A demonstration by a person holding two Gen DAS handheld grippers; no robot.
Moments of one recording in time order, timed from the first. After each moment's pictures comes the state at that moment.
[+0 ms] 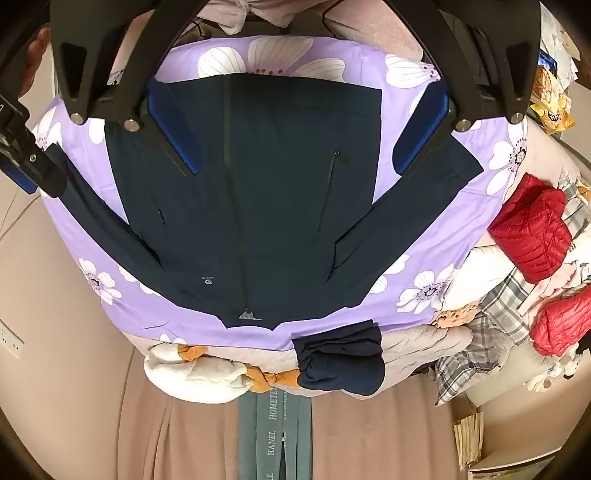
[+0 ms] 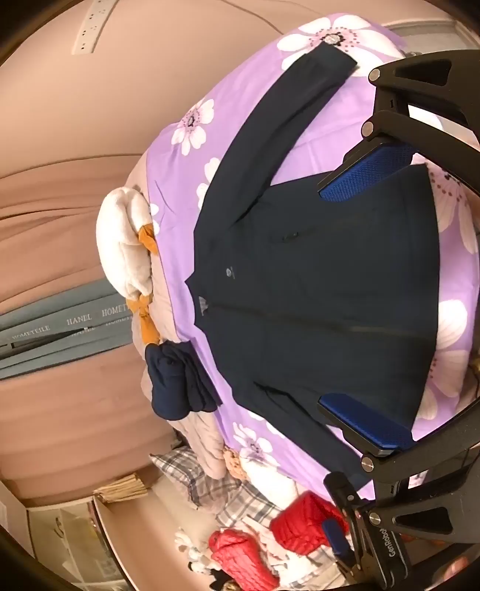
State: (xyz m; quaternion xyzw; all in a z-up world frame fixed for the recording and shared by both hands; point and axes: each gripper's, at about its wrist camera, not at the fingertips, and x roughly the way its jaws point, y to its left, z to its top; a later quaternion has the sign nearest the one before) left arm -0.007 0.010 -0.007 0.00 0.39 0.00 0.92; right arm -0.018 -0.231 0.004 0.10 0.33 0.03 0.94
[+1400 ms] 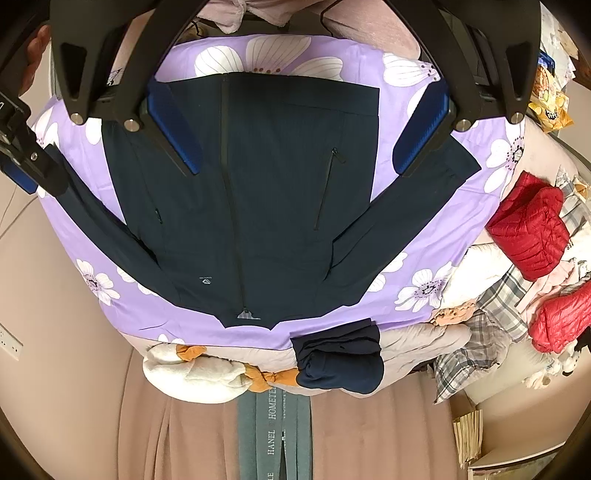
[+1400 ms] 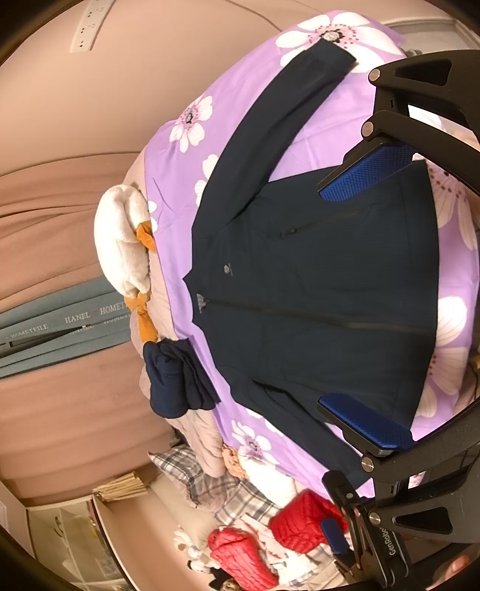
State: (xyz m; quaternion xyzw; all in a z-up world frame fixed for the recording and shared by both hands) left arm -0.004 0.005 -0.006 0.01 0.39 0.00 0.92; right arm -0.019 -0.224 0.004 0.11 0.33 0.03 0.94
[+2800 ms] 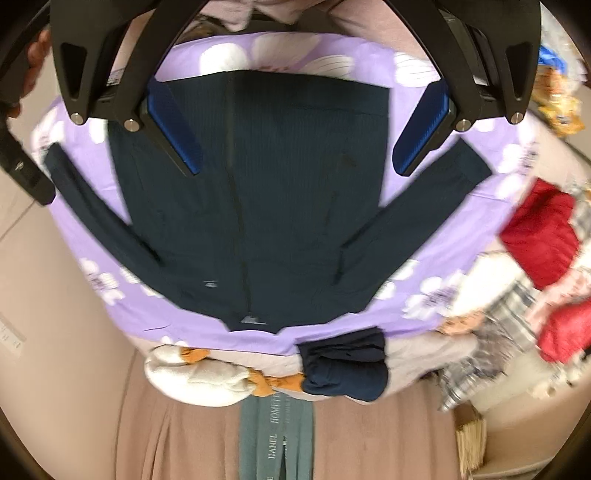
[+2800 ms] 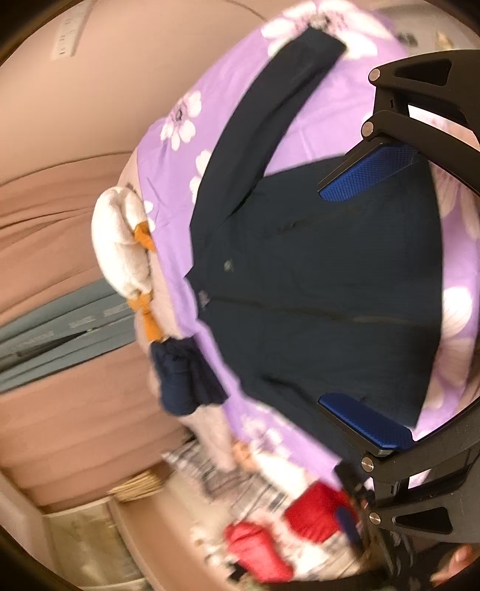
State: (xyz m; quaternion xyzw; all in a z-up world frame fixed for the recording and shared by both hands) left arm 0.005 0.014 -0.023 -0.03 0.40 -0.03 0.92; right arm -0.027 -0.244 -0.009 0.18 0.28 0.08 0.94
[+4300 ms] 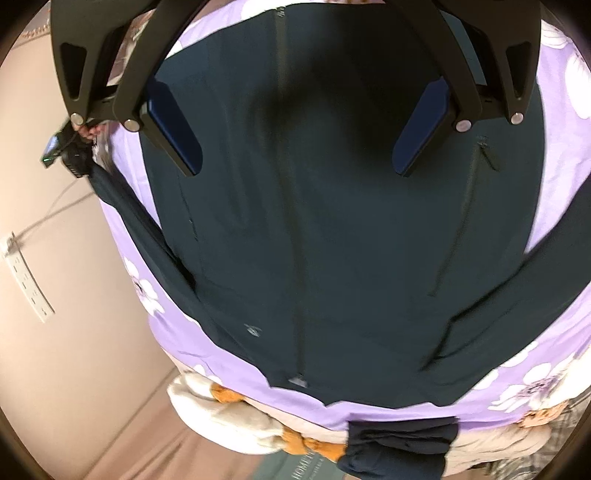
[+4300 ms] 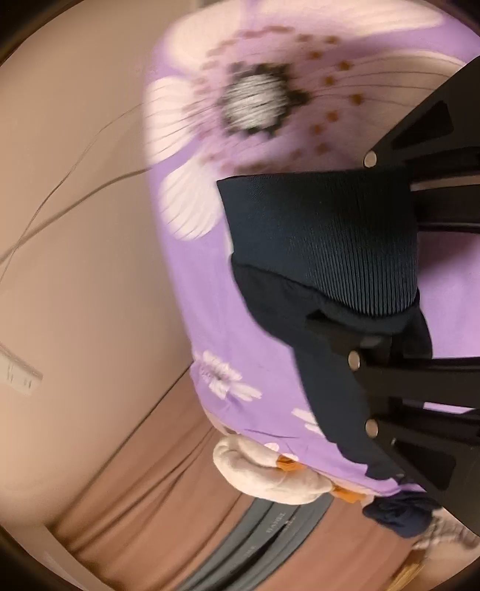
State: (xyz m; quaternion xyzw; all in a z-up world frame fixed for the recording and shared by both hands) left arm 0.099 0.020 -0.146 -0.16 0.47 -0.15 0.86; right arm -0.015 -0.533 -0.167 0.42 0.15 -0.29 0.85
